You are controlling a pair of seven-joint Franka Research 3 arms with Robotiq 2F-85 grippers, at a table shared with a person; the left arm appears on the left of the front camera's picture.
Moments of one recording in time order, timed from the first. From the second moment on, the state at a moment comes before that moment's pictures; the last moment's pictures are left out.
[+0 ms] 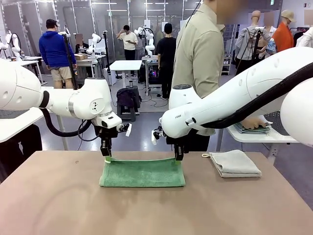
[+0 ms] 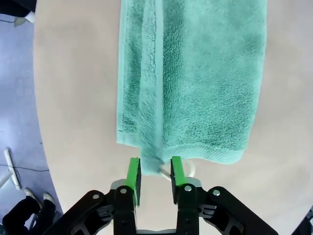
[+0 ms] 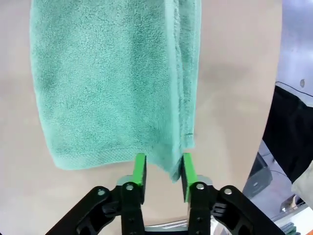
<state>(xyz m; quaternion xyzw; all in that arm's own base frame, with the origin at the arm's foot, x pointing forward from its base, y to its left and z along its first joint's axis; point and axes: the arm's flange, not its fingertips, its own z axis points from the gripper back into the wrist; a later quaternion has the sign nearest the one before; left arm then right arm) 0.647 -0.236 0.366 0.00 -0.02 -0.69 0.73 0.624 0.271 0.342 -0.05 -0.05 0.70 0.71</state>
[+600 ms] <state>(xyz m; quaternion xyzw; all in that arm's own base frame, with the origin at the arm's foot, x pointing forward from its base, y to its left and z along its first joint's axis) 0.641 -0.223 0.394 0.00 -0.05 -0.69 0.72 0.610 0.279 0.379 -0.05 -0.07 0.69 0.72</state>
